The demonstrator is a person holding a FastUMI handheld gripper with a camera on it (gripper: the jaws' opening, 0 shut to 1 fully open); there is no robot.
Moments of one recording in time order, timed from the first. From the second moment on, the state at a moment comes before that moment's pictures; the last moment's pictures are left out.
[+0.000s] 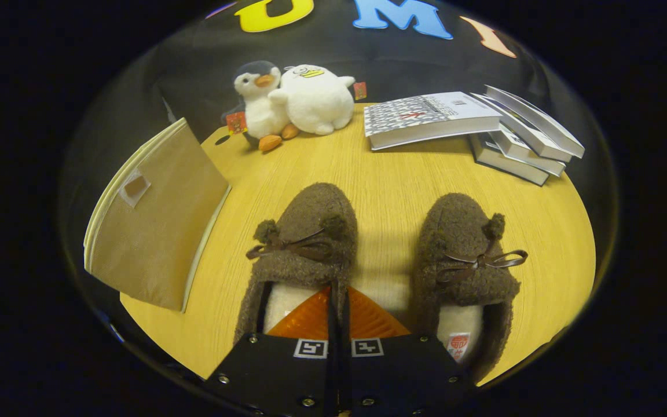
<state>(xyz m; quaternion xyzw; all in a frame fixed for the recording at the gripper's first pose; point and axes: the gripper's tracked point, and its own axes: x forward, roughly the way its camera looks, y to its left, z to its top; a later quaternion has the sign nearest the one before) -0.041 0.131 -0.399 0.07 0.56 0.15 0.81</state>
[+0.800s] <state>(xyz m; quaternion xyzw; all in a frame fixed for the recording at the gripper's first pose) -0.003 0.155 -0.303 0.26 0.52 0.11 0.80</state>
